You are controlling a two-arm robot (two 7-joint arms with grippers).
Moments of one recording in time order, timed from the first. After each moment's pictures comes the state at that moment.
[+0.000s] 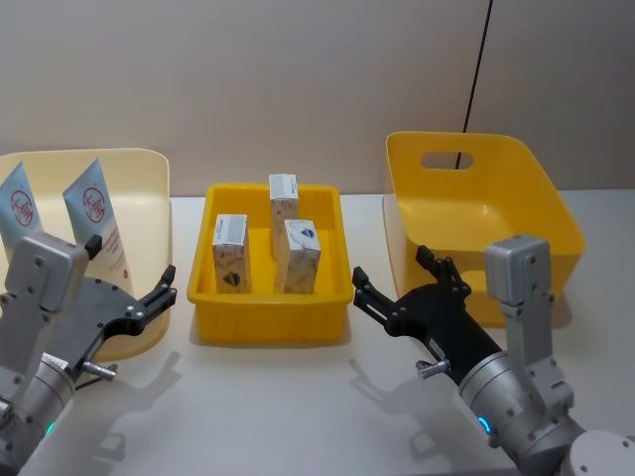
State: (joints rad) left arm -0.24 0.38 0.45 -1.63 -0.20 0.01 -0.01; right arm -0.01 0.34 -0.23 -1.77 0.29 0.03 0.07
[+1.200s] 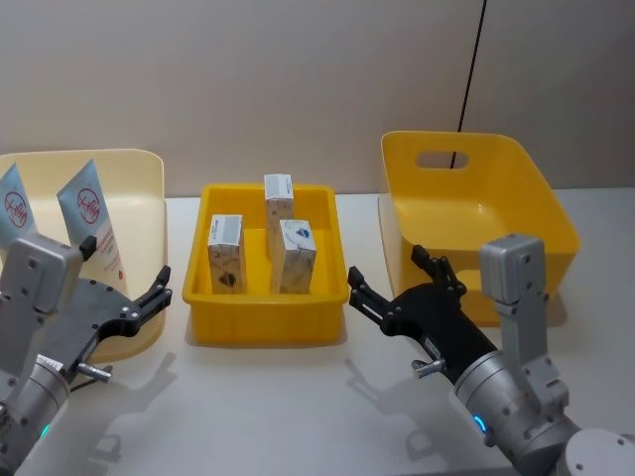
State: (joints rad) left arm -0.24 0.38 0.45 -1.63 -0.20 0.01 -0.01; right arm -0.01 0.34 -0.23 -1.77 0.29 0.03 0.07
